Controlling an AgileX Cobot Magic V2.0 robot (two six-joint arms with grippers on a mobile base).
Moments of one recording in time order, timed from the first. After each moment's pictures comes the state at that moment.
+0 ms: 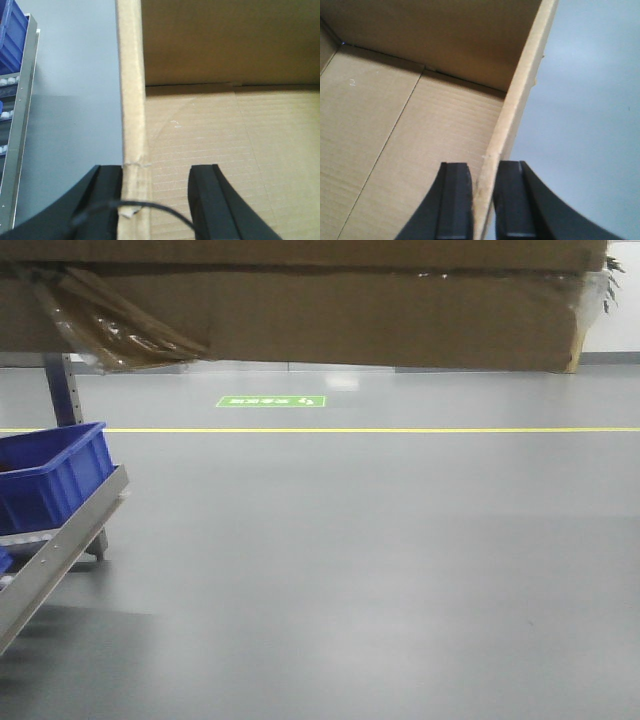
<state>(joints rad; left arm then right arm) -0.38 1.39 -1.74 0.25 1.12 -0.33 0.45 1.45 -1.83 0.08 1.17 0.09</state>
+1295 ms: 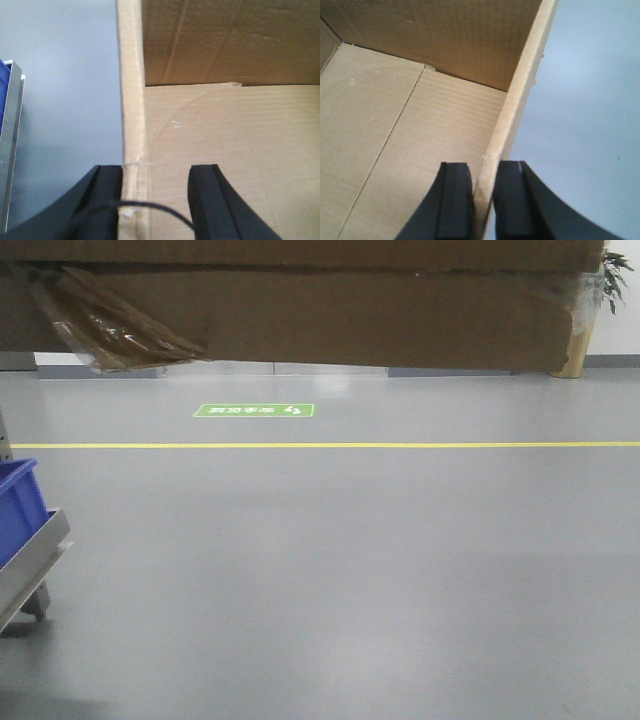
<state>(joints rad) -0.38 1.39 -1.74 0.25 1.12 -0.33 0.45 1.45 -1.83 0.08 1.17 0.09</state>
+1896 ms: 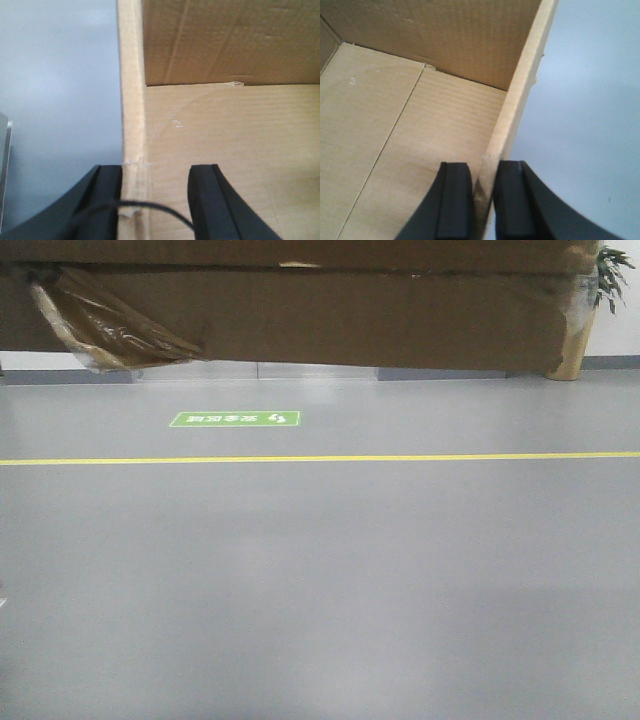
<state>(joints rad) -0.38 1.39 -1.74 0.26 1.12 -0.33 0.45 1.45 -1.83 0.08 1.16 0.09</state>
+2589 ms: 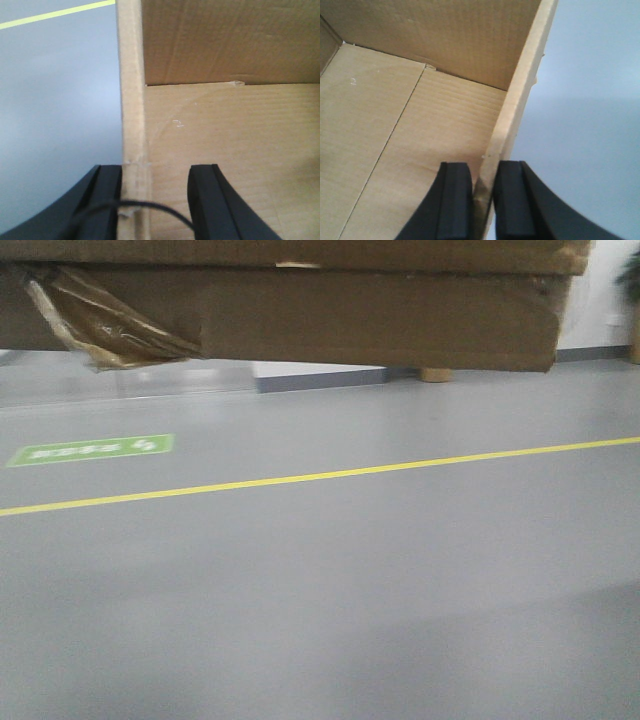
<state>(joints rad) -0.38 1.39 -1.74 0.27 1.11 -0.33 0.45 1.45 -1.83 0.08 1.15 0.09</state>
